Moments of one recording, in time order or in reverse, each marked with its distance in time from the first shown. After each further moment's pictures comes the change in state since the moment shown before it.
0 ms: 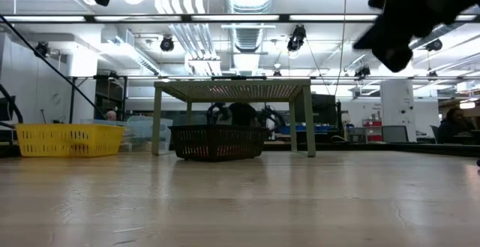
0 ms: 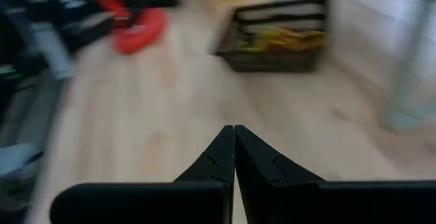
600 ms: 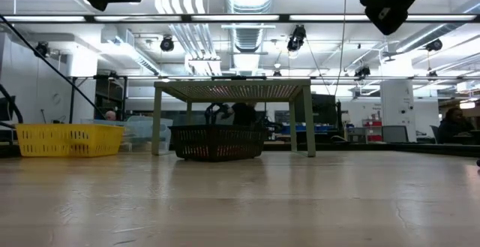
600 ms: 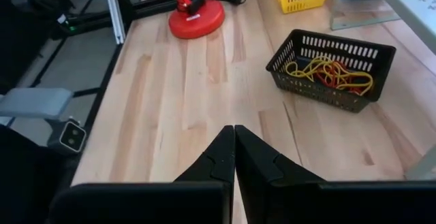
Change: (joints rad) left arm 0.000 0.000 -0.001 -0.087 0.000 -0.002; right arm 0.039 0.003 0.226 -0.229 -0.109 -0.211
